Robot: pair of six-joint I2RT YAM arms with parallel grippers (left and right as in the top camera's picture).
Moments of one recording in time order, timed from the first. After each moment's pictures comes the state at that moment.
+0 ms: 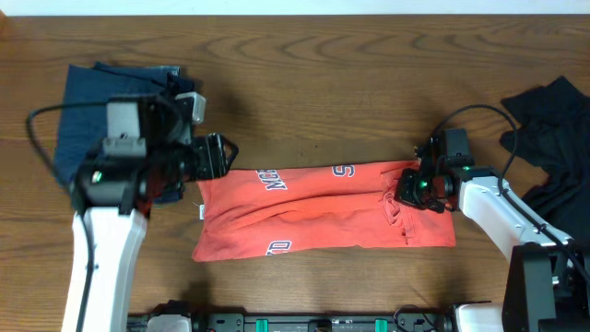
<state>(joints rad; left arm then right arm) -0.02 1.17 1.18 -0.99 0.48 -0.17 0.09 1.55 0.75 -0.51 -0.32 0.40</state>
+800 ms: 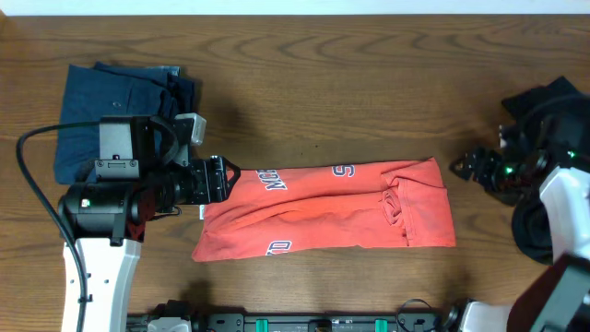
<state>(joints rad) -0.02 1.10 1.18 -1.13 0.49 -0.11 -0.41 1.55 0.97 -0.84 -0.42 0.07</state>
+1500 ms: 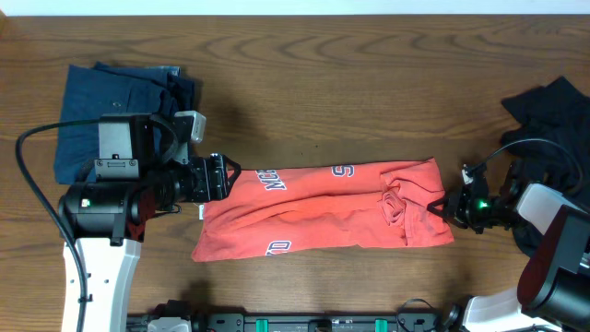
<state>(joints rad) -0.02 1.10 1.18 -1.11 0.49 -0.11 -0.43 1.69 0.70 -0.62 -0.68 -0.07</state>
